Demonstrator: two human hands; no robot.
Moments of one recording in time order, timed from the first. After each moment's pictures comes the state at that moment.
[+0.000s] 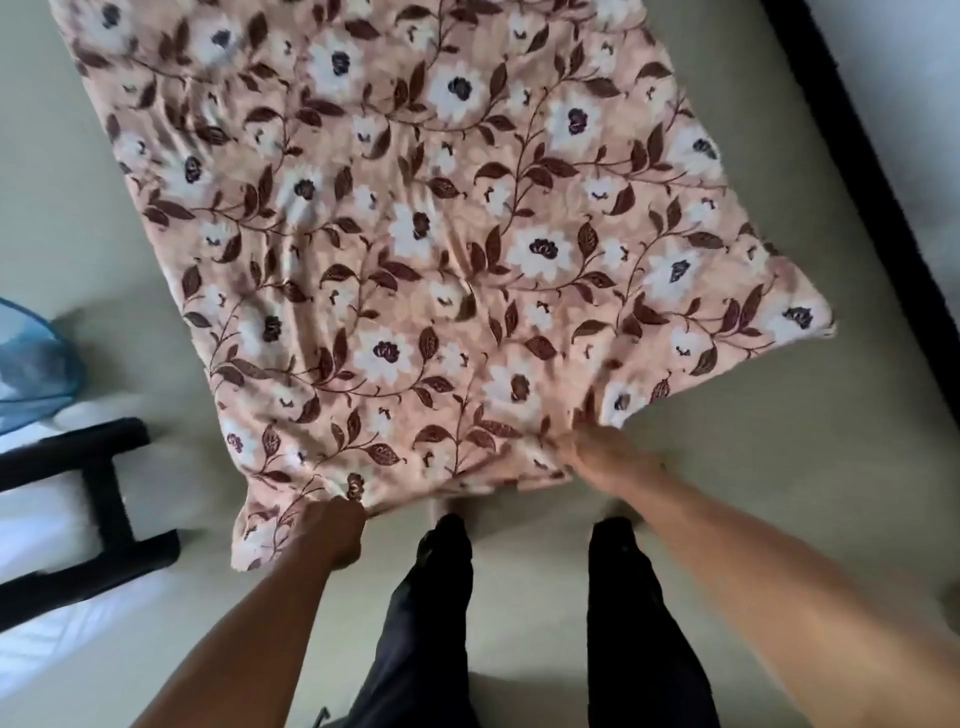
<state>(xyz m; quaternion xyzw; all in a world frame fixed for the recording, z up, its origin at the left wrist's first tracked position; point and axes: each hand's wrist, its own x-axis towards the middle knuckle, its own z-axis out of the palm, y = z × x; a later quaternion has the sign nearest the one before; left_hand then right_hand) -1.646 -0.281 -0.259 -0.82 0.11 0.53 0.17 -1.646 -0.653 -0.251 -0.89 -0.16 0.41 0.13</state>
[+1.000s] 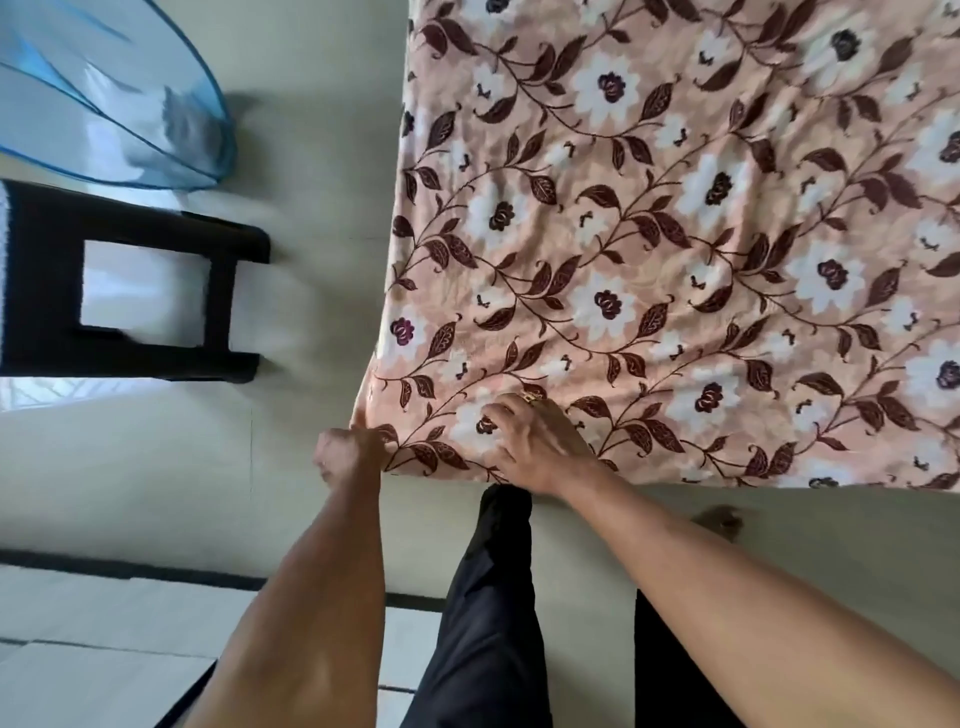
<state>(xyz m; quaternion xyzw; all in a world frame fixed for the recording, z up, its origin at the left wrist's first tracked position) -1.695 -0.109 -0.276 -0.64 -0.70 0.23 -0.20 -1.630 -0.344 -0.267 -0.84 -0.30 0.44 0.14</state>
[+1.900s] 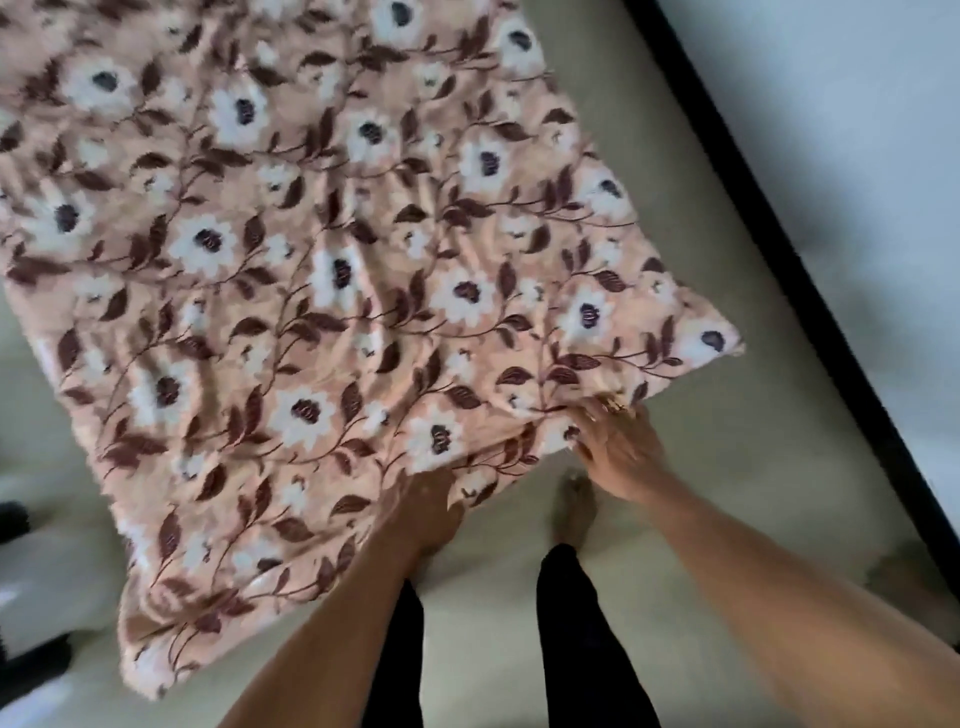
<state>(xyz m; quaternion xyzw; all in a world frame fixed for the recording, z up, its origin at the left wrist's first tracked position) -1.604 -0.469 -0.270 -0.86 0.18 0.47 -0.07 -1.643 -0.761 -0.272 -0.95 0.02 0.31 -0.02</state>
